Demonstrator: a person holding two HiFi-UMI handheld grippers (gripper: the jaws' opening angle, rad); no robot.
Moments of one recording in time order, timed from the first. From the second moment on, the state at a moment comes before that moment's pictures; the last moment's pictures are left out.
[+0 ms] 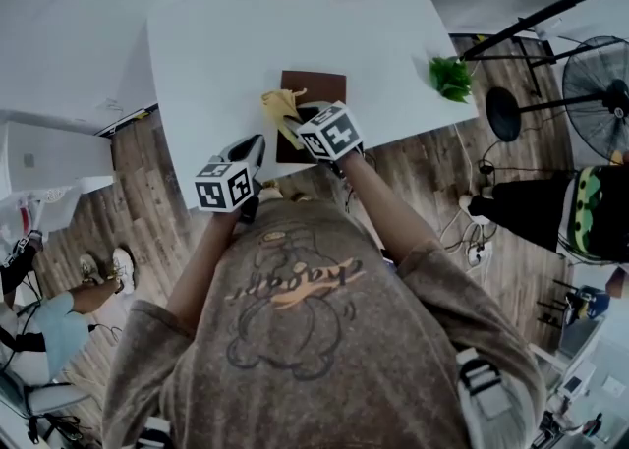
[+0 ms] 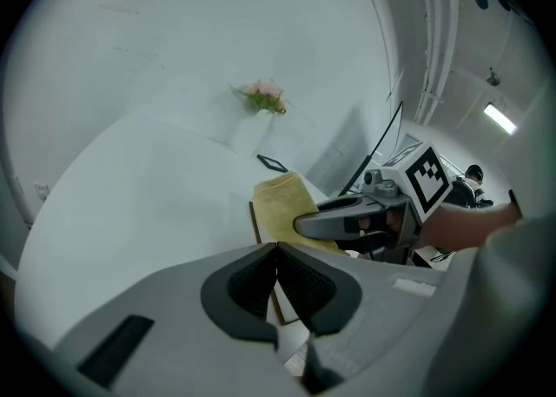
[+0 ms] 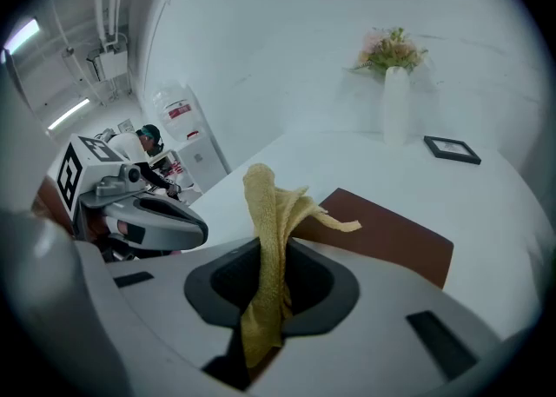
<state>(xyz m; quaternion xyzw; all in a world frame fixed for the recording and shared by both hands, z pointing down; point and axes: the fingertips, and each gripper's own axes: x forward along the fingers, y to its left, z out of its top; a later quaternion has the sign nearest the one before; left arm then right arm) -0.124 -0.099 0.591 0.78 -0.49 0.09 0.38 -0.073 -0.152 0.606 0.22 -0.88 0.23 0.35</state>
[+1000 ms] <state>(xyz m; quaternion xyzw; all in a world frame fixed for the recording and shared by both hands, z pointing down) -0.065 -0.142 0.573 0.84 -0.41 0.13 0.33 0.036 -0.172 0.608 0.34 -0.84 0.28 0.31</state>
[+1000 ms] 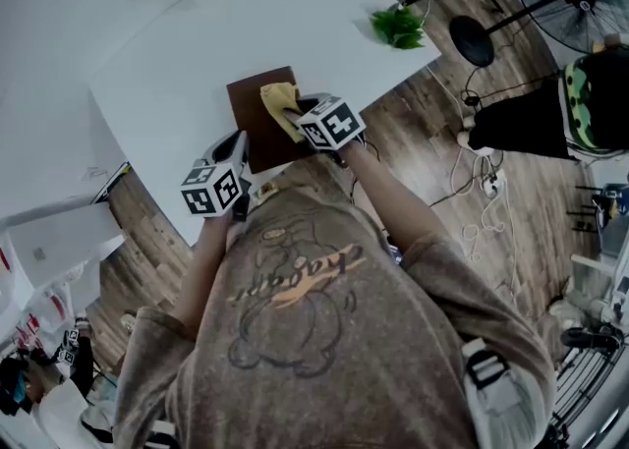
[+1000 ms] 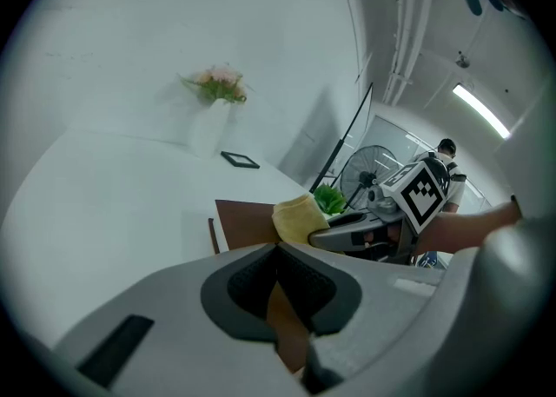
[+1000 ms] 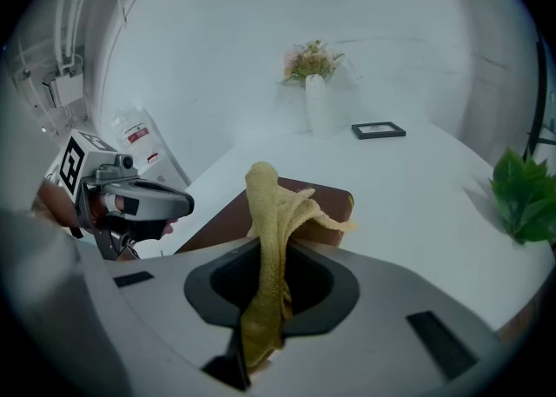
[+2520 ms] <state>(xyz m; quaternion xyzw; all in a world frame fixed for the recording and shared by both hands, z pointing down) -0.004 -0.168 0.370 0.94 -0.32 0.03 0.15 0.134 -0.130 0.392 0.49 -0.86 0.14 0.07</state>
